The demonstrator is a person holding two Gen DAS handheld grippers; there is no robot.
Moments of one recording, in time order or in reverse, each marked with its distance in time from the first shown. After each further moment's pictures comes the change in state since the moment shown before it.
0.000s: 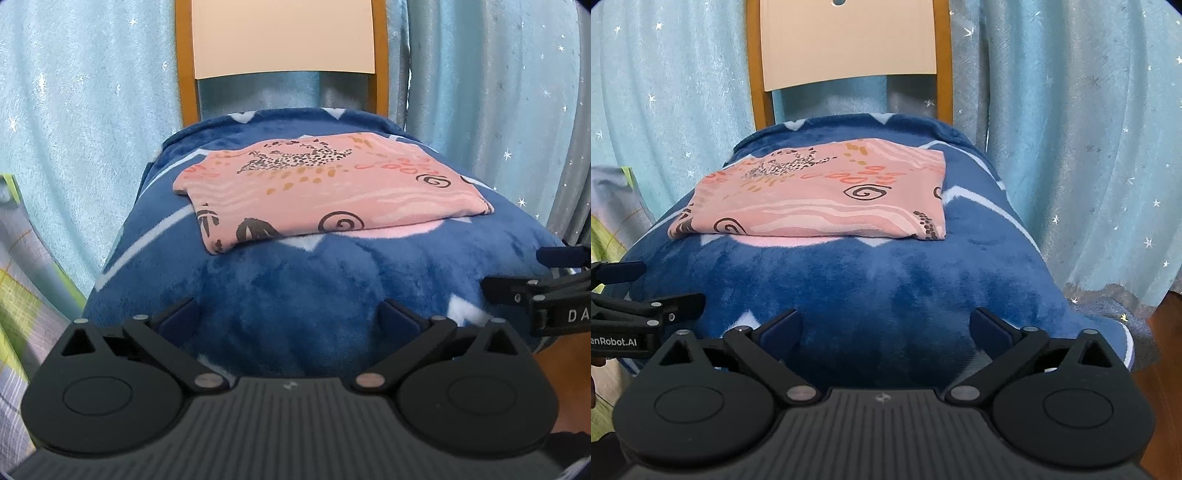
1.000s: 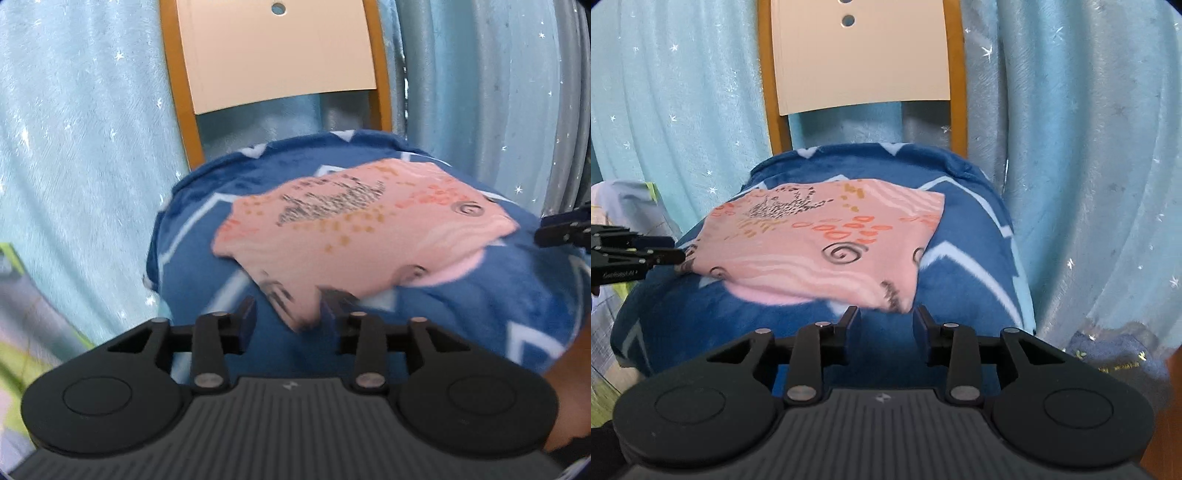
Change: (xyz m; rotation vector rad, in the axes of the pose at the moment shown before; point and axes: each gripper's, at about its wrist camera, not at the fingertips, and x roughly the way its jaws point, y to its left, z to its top) left arm 0.005 0.050 0.040 0.134 -0.021 -0.045; right arm -0.004 -0.043 0.041 -0.058 -0.019 0.123
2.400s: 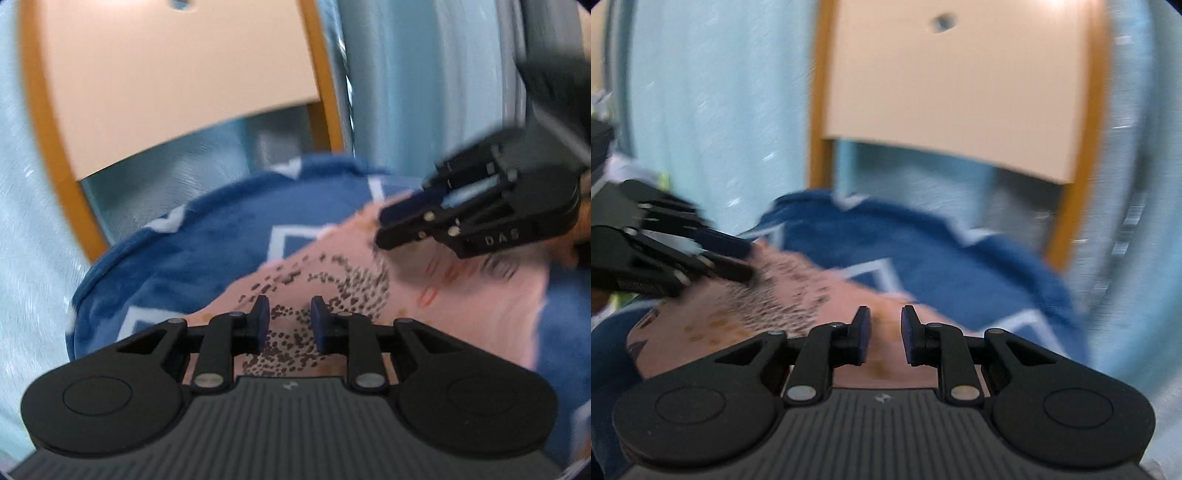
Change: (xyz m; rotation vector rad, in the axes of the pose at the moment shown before) left arm 0.134 0.011 0.093 0.261 -0.035 -0.232; right arm 0.149 0.017 0.110 -0.312 -0.038 0.162
